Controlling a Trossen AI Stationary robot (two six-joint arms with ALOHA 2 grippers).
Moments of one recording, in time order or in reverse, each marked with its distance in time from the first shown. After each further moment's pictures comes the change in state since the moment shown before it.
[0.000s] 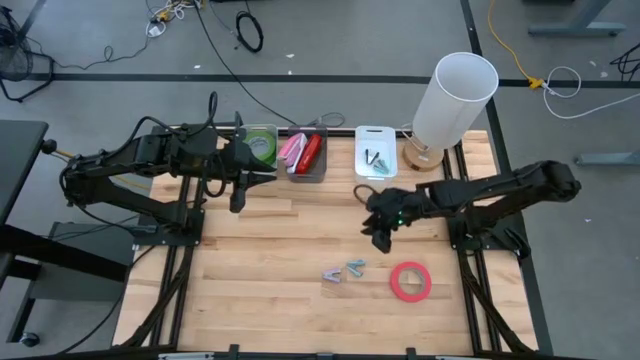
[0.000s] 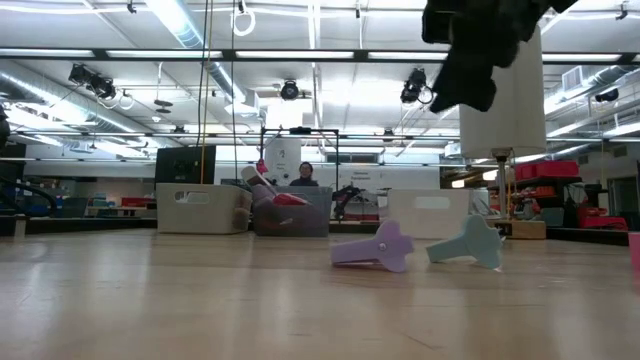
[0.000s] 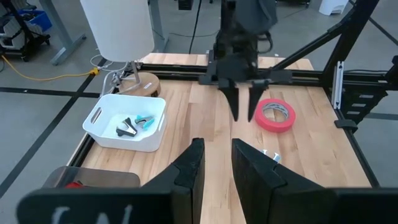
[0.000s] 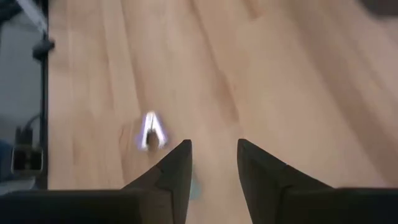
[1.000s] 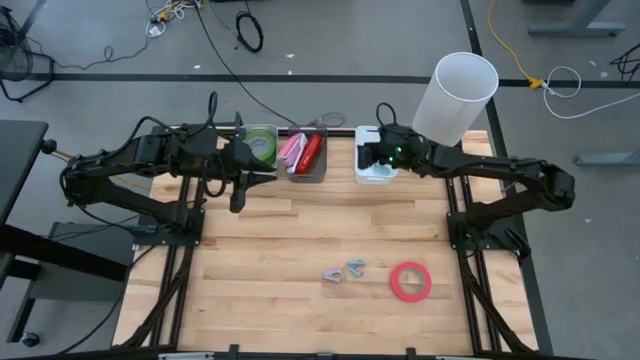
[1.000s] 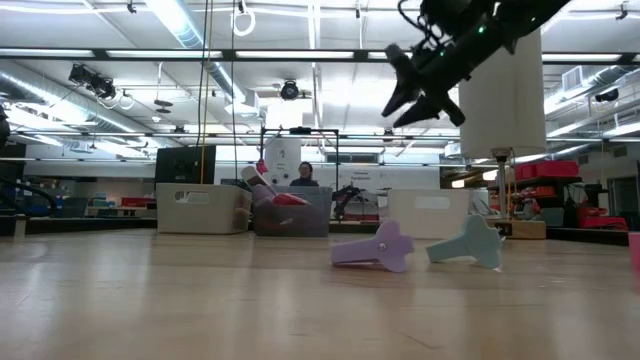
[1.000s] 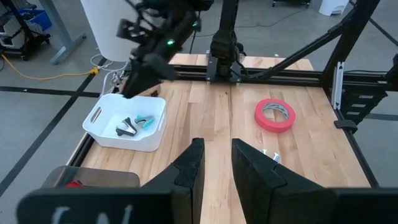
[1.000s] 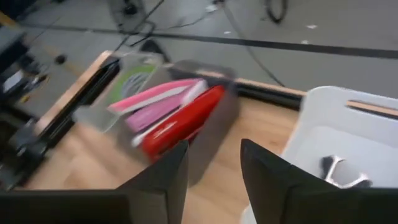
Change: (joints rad) left arm 0.000 0.000 0.000 0.000 0.000 -0.005; right arm -0.489 0.027 0.000 0.319 0.284 0.138
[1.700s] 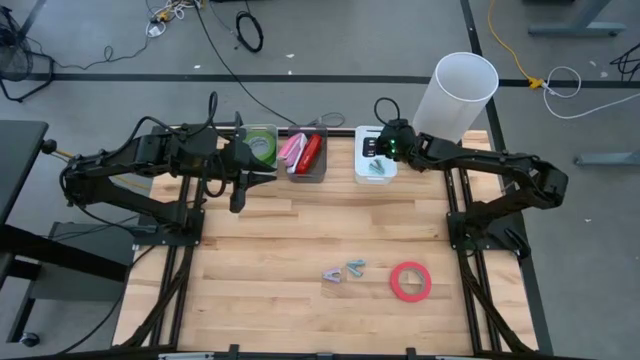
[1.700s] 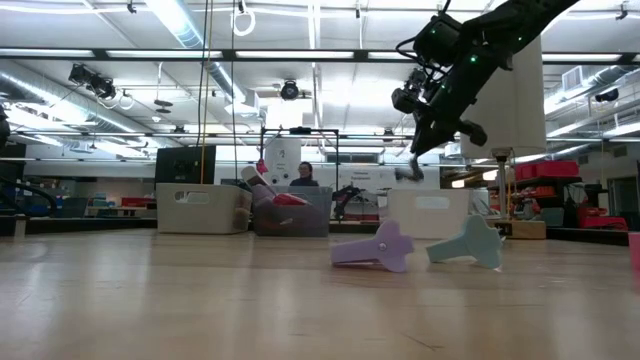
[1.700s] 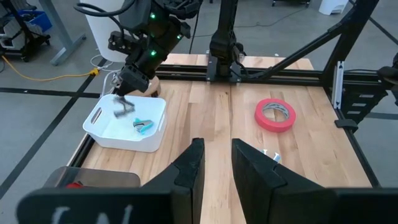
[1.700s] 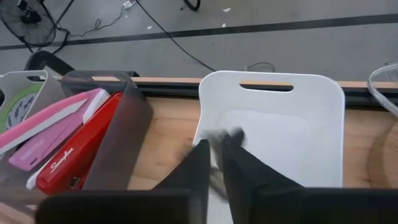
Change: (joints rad) left arm 0.000 0.000 0.000 0.000 0.000 0.007; right arm -0.127 0.075 0.000 -0.137 0.125 0.152
